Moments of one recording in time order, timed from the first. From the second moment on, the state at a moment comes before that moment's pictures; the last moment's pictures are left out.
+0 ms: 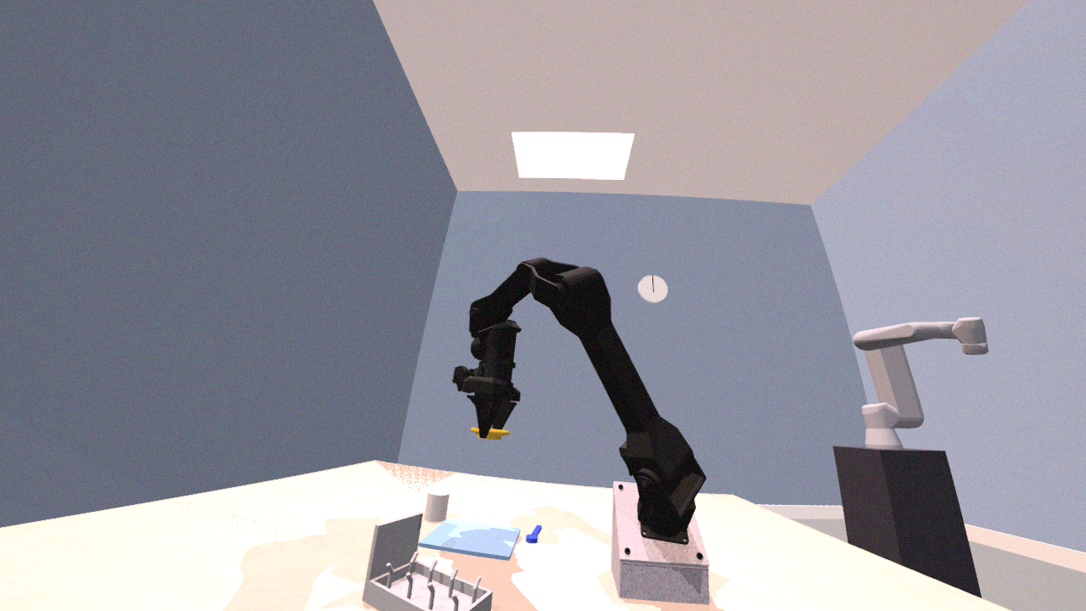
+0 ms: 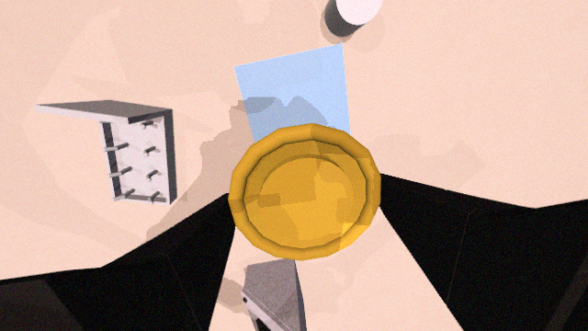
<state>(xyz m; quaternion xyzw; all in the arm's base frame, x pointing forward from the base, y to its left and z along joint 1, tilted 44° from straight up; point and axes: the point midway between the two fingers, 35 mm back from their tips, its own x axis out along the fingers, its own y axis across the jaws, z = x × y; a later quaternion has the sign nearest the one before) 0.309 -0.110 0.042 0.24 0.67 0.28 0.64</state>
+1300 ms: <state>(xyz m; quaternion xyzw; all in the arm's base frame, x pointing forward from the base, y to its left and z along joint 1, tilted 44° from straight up) 0.245 -0.004 0.164 0.58 0.68 -0.19 0.41</state>
